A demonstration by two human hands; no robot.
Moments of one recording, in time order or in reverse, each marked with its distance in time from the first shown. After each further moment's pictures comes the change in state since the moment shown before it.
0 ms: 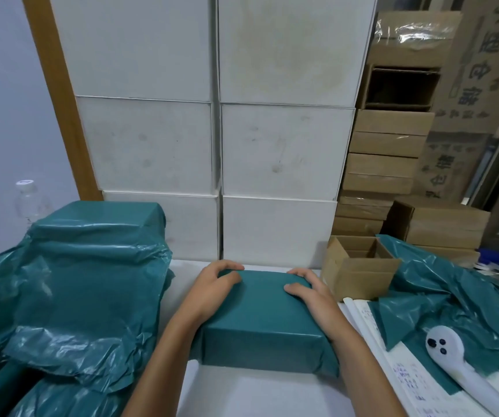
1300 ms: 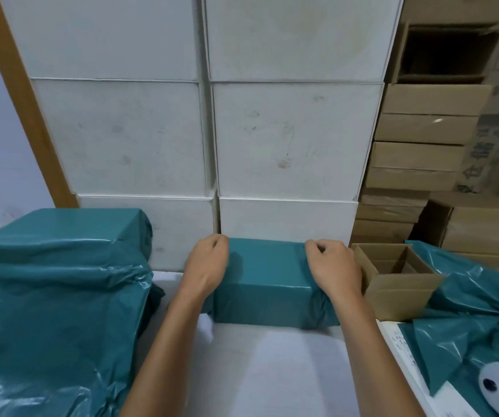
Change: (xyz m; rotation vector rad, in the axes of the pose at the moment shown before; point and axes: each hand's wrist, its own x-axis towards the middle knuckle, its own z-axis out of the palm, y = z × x) left_hand 0.096 0.020 0.002 0.214 0.222 0.004; right_hand 0.120 -0.026 -0.004 -0.618 0.470 -0.170
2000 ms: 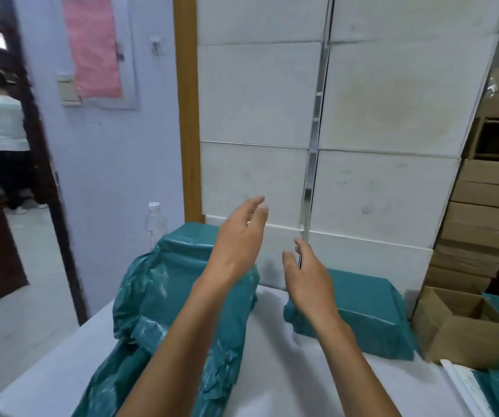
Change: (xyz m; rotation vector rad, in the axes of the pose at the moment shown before) left_hand -0.096 0.056 -0.184 -0.185 0.198 0.341; right_hand -0.152 -0.174 0.032 0.225 -0.245 -0.307
